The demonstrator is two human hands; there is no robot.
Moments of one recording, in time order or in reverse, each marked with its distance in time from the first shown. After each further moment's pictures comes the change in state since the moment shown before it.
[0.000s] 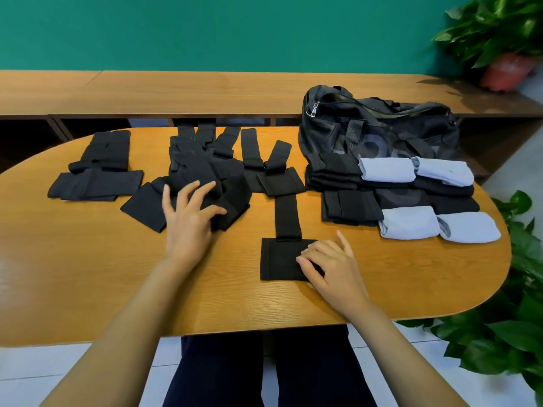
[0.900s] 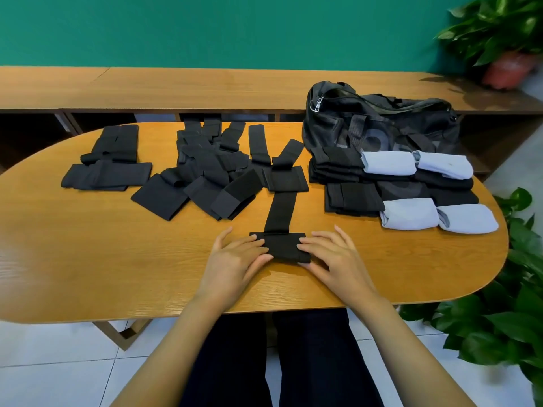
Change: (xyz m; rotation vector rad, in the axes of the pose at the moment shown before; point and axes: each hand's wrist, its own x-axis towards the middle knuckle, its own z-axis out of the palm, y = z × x) left_hand -0.076 0.062 -0.003 -0.249 -0.114 0.173; right_hand -0.010 0.003 -0.007 -0.035 -0.026 -0.169
